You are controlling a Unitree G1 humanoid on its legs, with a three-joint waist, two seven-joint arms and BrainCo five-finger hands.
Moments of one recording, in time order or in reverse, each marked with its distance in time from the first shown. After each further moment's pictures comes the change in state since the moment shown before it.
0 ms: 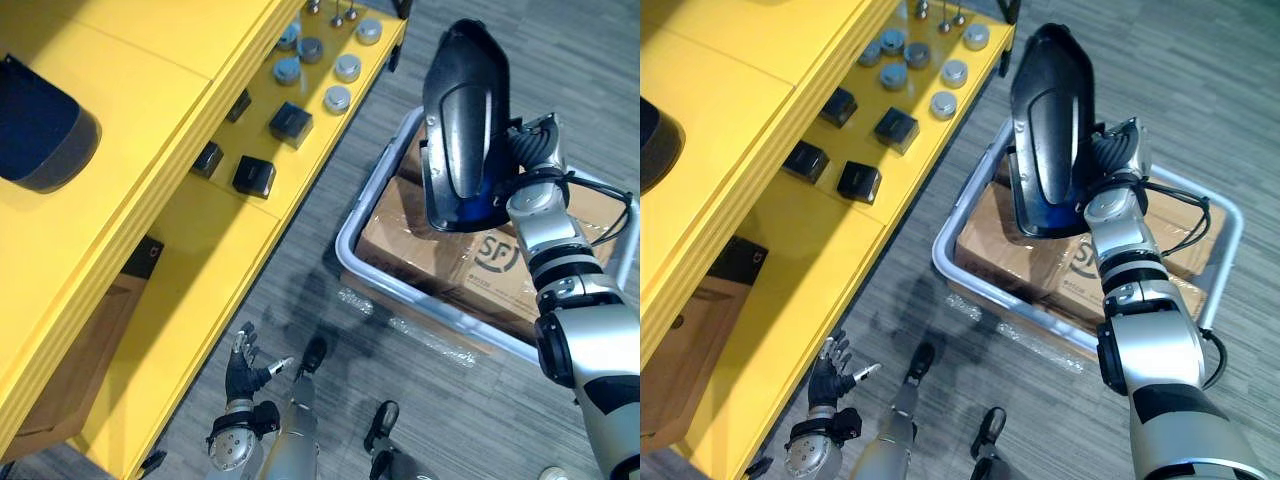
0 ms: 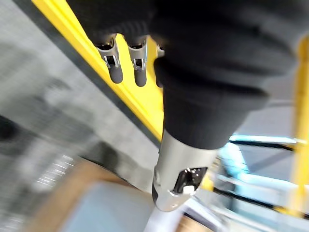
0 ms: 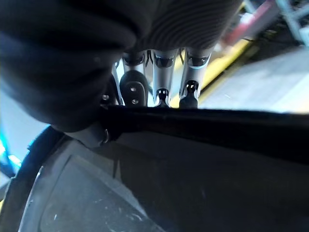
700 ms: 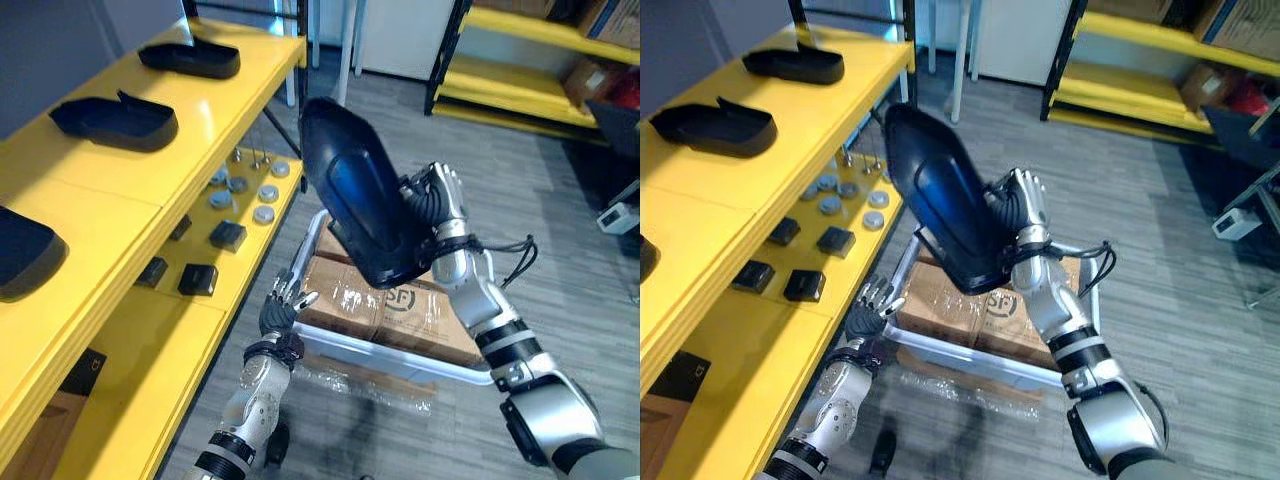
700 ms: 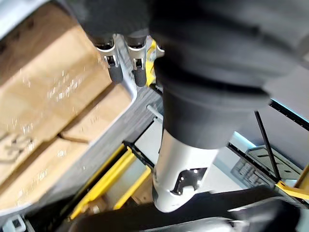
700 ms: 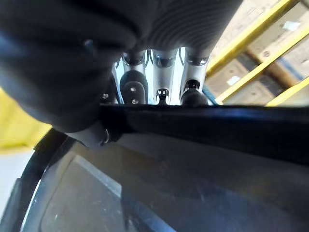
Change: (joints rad) left arm -0.395 0.055 -0.208 0.295 -0.685 -0.009 -0.057; right arm 0.428 0.206 0.123 -0.644 -0.165 -0.021 0.028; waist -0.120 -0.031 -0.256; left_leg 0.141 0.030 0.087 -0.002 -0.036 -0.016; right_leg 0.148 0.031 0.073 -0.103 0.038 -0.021
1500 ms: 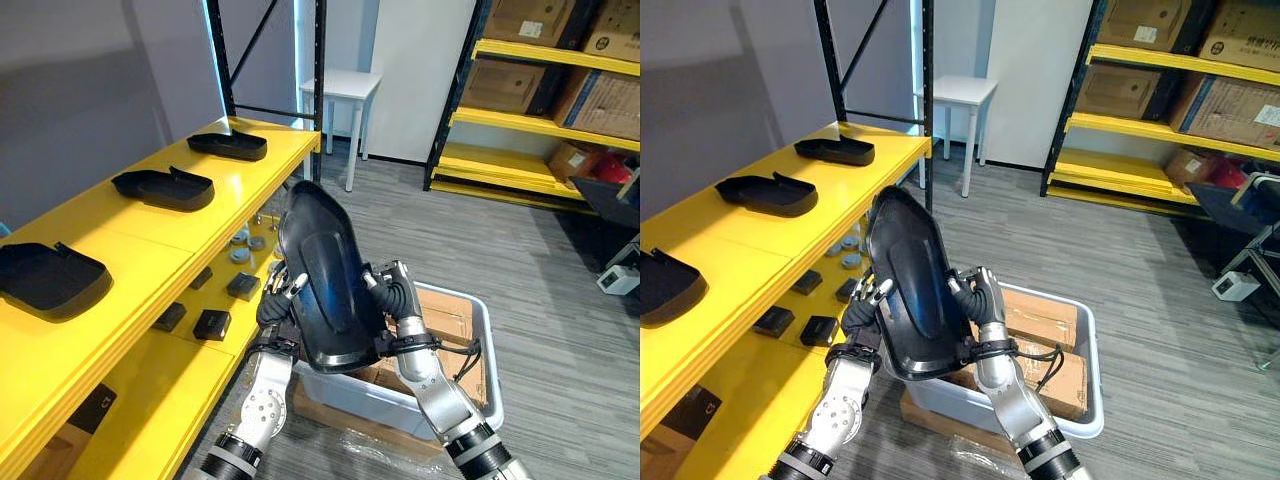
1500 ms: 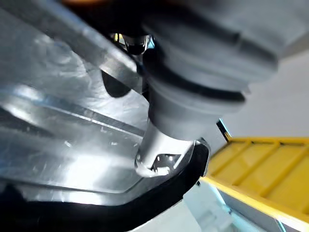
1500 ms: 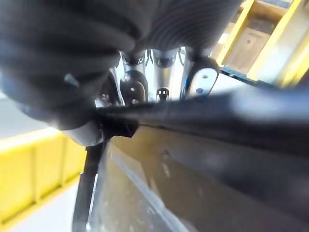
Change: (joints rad) left arm 0.010 -0.026 0.026 -0.160 -0.232 -0.116 0.013; right arm 0.472 0.175 0.098 -0.282 0.123 -0.080 -0.054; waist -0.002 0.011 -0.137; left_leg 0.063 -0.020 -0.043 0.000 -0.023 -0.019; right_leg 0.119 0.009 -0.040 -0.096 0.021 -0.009
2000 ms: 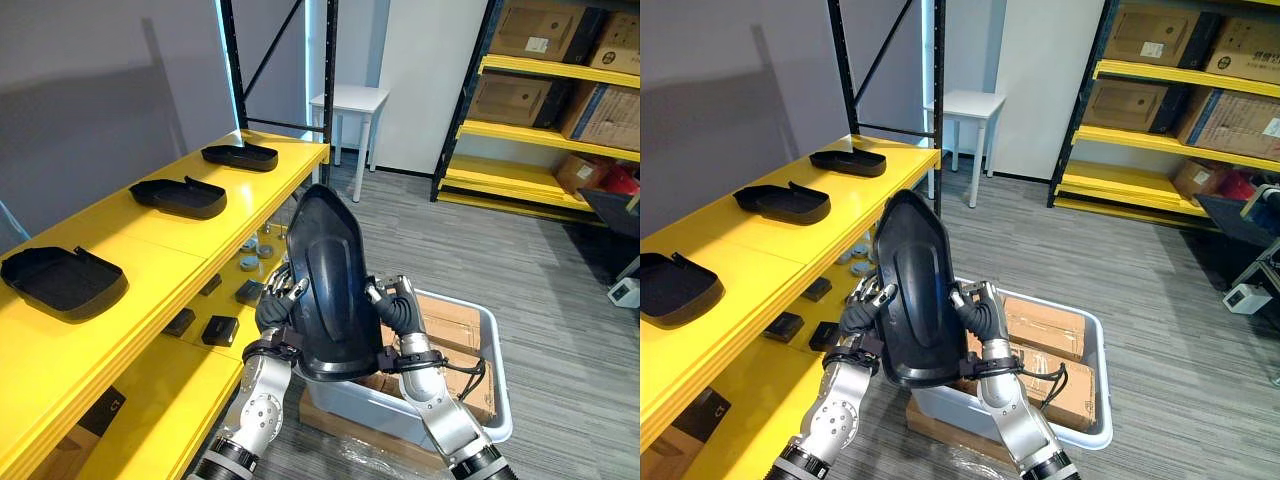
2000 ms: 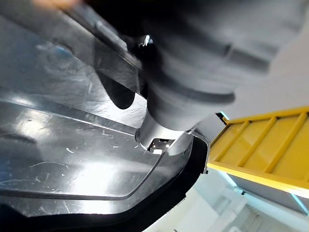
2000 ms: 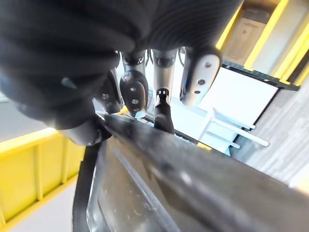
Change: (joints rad) left arm 0.046 0.031 -0.013 0.000 0.167 0.062 0.006; right arm 0.102 0.002 0.013 0.017 0.022 -0.030 0.002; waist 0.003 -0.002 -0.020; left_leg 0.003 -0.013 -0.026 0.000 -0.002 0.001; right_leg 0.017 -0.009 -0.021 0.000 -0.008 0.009
